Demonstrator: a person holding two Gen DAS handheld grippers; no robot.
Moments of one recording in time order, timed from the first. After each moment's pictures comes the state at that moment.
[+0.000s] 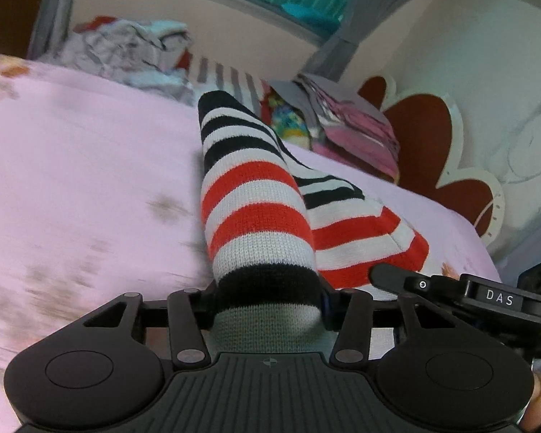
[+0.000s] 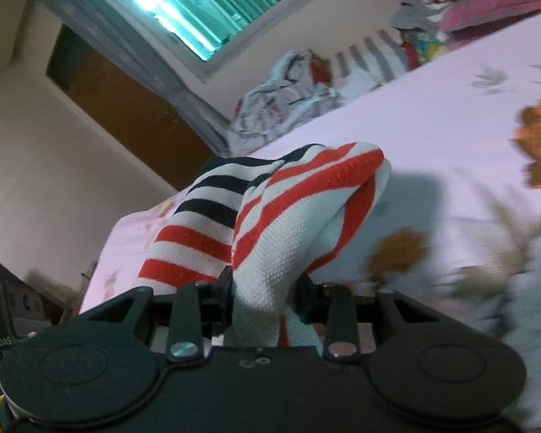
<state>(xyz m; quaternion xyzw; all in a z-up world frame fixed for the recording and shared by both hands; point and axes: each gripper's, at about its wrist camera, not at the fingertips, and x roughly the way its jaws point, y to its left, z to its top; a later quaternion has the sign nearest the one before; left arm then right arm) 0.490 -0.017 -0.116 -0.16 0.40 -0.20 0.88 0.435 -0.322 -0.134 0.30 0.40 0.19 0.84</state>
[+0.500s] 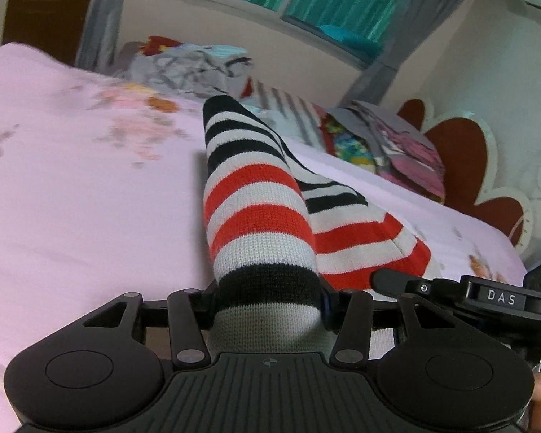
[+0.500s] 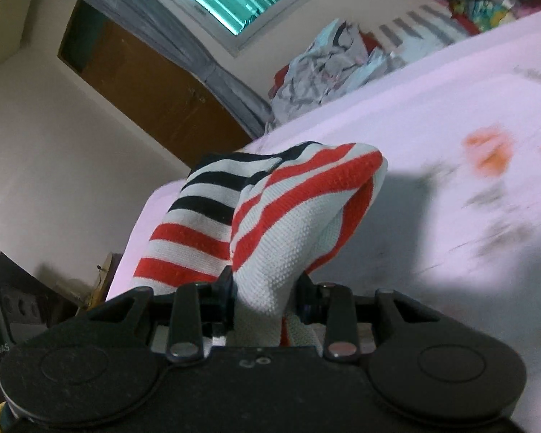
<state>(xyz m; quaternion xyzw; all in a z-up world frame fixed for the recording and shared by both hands) 0.518 0.234 -0.138 -0.15 0.39 -0.16 0.89 0.463 -0.081 -0.156 0.31 0.41 0.20 0.83</state>
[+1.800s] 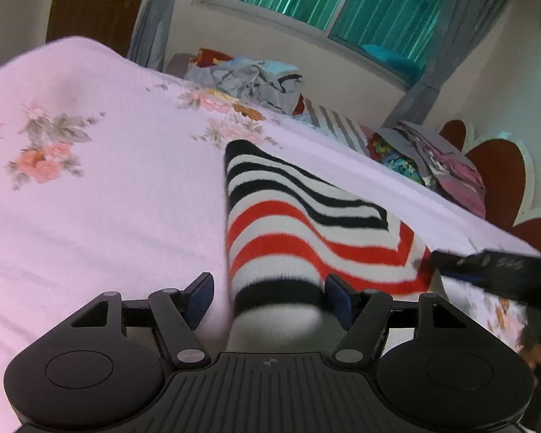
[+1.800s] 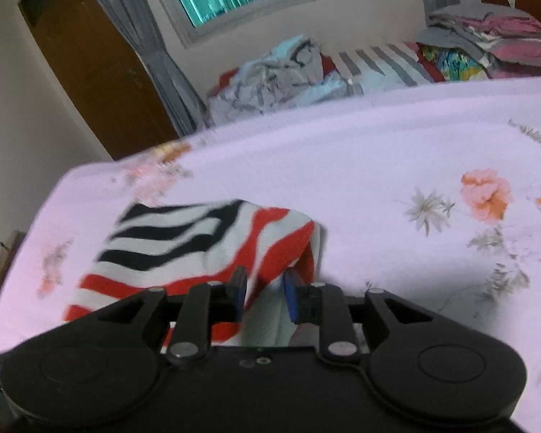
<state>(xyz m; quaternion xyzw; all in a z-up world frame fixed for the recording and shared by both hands) 0.498 0.297 -0.172 -0.14 0.37 -0.10 0.91 0.490 -0.022 -0.150 0.17 0.41 0.09 0.89</state>
